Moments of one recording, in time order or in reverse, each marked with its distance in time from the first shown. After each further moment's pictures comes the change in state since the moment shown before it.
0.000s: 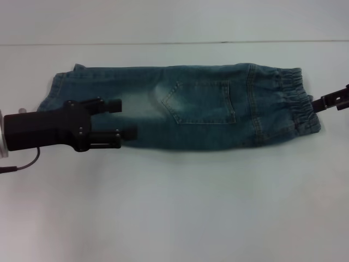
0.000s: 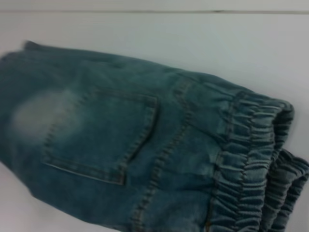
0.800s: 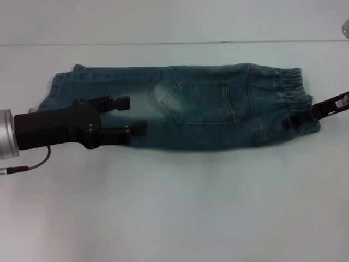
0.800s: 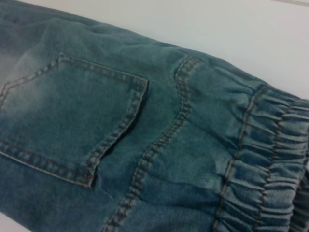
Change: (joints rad) left arm -0.004 -0.030 -0.005 -0.004 -0.014 -0.017 -0.010; right arm 0.005 0.126 -0.145 0.066 -0.071 0.310 -0.067
